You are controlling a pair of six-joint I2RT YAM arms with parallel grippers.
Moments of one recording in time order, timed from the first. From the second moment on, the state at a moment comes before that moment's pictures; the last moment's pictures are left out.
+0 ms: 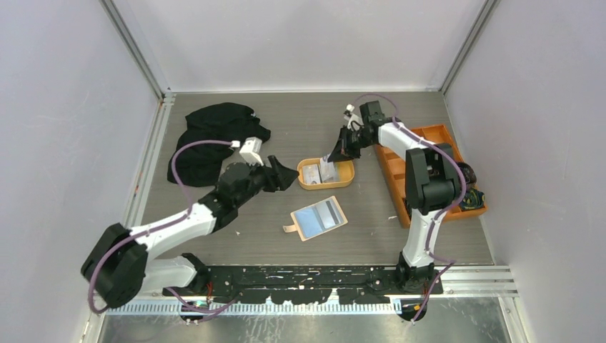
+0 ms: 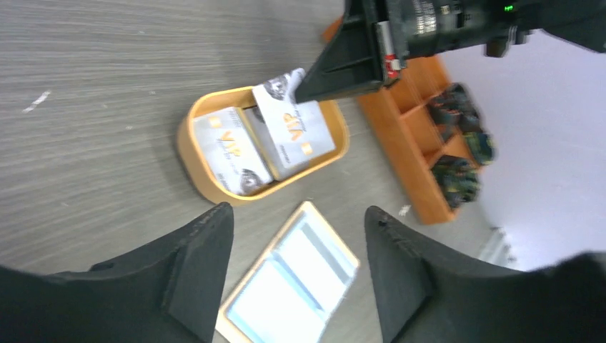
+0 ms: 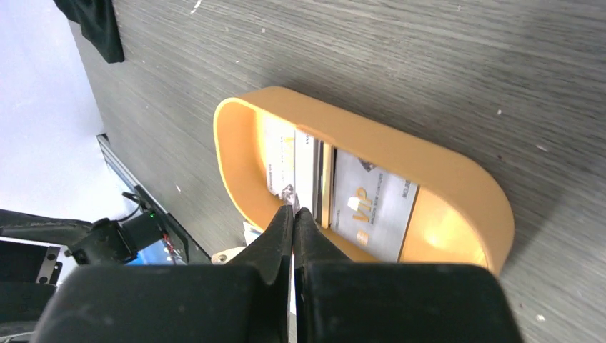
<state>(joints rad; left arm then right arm) -0.69 1.25 0.61 0.37 -0.01 -0.68 0.21 1.99 1.41 -0.51 -0.70 0.37</state>
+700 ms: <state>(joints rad) -0.91 1.32 0.18 1.26 0.15 -0.78 0.25 1.50 1.01 -0.34 -1.11 0.25</state>
